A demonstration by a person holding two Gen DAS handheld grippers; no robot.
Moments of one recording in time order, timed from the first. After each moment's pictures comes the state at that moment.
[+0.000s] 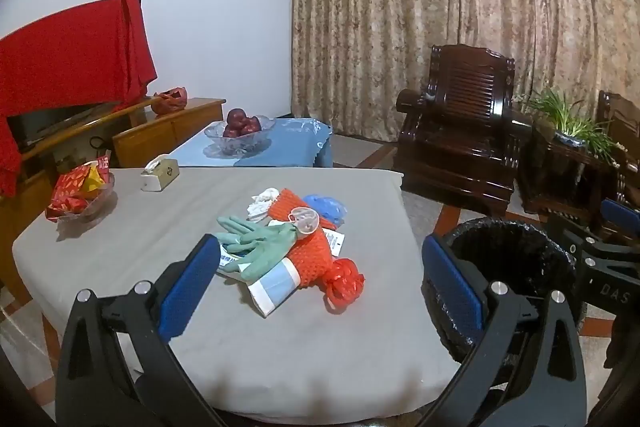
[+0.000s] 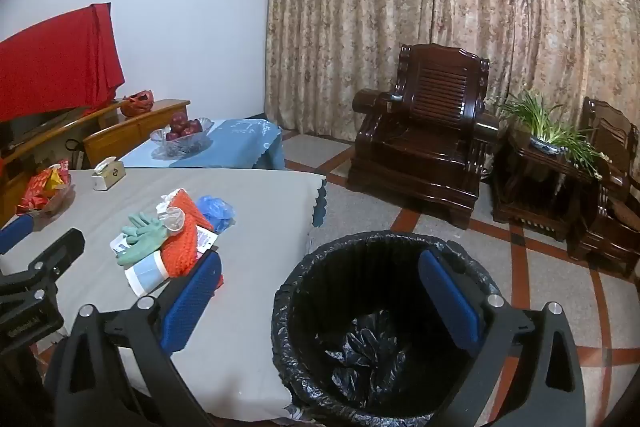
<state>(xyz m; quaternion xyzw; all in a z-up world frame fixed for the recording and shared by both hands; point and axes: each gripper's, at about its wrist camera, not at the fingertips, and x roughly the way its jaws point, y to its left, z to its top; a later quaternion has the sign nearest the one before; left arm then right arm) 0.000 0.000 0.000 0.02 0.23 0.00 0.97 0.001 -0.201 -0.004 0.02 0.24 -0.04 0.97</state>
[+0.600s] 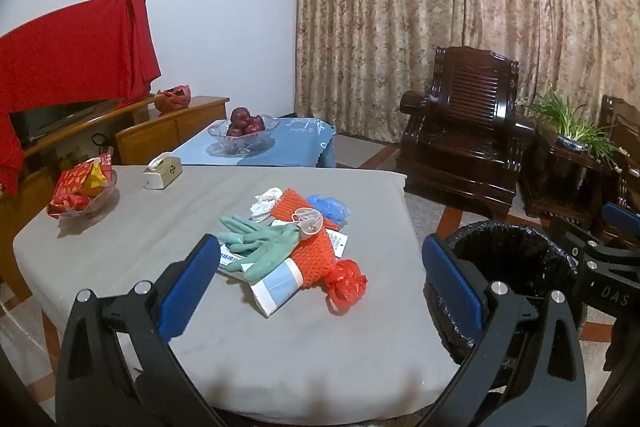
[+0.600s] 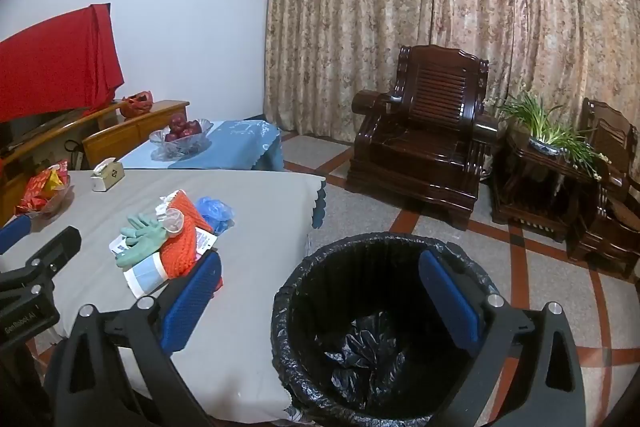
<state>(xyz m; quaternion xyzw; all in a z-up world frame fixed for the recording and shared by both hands) 0.003 0.010 0.005 0.01 0.23 0.00 0.97 0.002 -0.201 -0.004 0.02 0.24 -0.04 0.97</state>
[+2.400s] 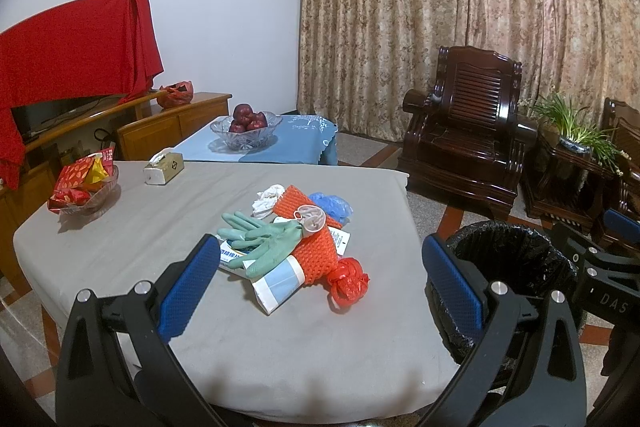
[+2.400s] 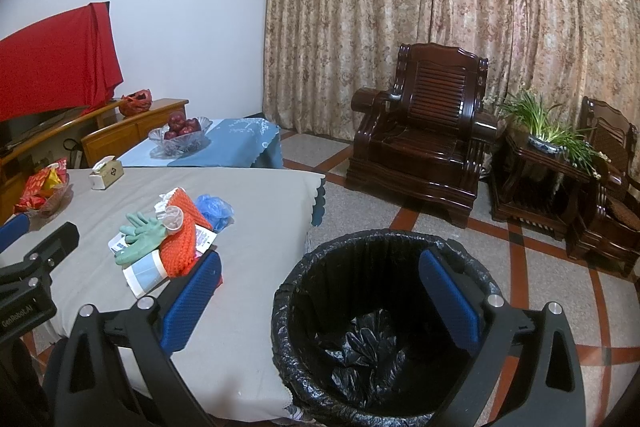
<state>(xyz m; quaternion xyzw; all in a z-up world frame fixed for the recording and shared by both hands) 0.002 0.008 0.004 0.01 0.23 0.00 0.97 0.000 -0.199 -0.002 0.02 0.24 -0.04 0.97</state>
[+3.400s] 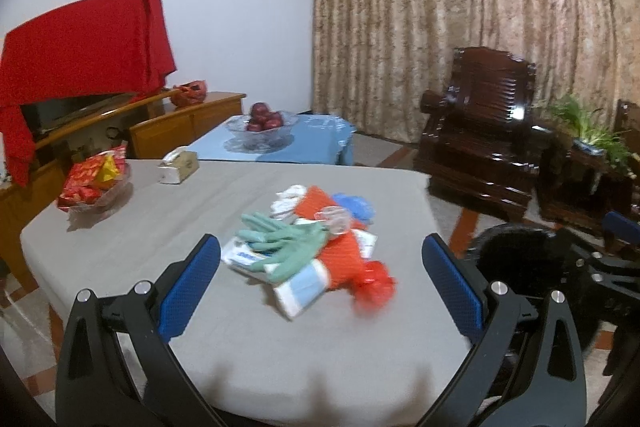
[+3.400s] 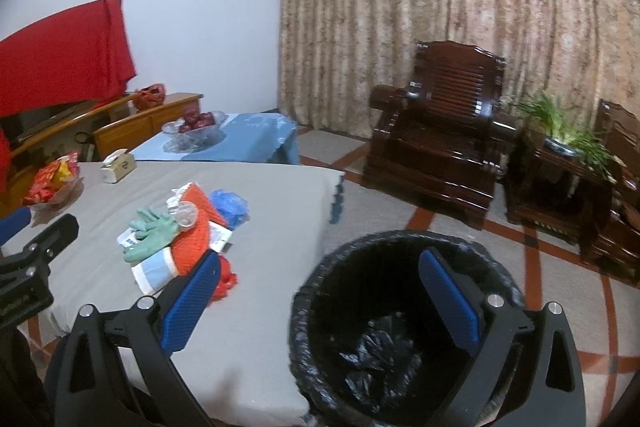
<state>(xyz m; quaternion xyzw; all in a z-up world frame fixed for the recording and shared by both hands) 0.008 0.034 -0.015 0.01 0.22 0.03 0.97 0.025 -0.173 -0.035 0.01 0.25 0.01 0.97</state>
